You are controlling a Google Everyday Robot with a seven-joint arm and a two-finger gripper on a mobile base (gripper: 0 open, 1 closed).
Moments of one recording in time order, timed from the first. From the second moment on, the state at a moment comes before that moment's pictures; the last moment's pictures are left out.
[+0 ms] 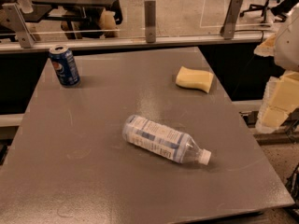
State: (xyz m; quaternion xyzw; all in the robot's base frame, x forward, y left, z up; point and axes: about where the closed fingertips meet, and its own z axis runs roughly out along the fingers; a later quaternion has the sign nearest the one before) arm 0.438 -0.217 0.976 -0.60 0.78 -0.03 0.16
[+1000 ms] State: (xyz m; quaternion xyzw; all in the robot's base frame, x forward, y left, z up) arm 0.480 -0.160 0.974 -0.71 0.67 -0.02 0.22
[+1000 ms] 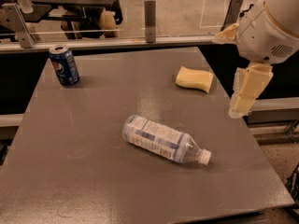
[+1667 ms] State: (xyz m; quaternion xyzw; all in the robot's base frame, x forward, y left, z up) arm 0.492 -0.107 0.968 -0.81 0.51 0.02 0.27
